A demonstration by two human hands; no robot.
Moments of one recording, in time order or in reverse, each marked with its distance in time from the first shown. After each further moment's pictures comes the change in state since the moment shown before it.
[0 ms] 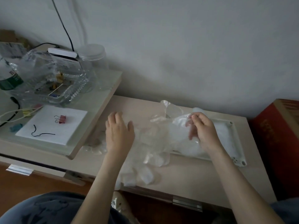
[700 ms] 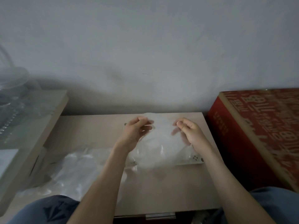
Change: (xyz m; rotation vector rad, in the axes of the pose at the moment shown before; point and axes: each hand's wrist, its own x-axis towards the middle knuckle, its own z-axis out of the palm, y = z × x) left_hand 0.020 0.146 0.108 -1.187 -0.878 -0.307; right_hand 0.019 -0.001 -0.120 -0.154 0.005 0.028
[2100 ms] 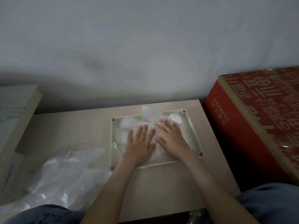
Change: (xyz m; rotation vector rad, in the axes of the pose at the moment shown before) left_hand 0.026 -0.102 0.004 1.810 -0.242 0.102; right_hand 0.026 0.092 0.027 -1.127 -0.180 -0.276
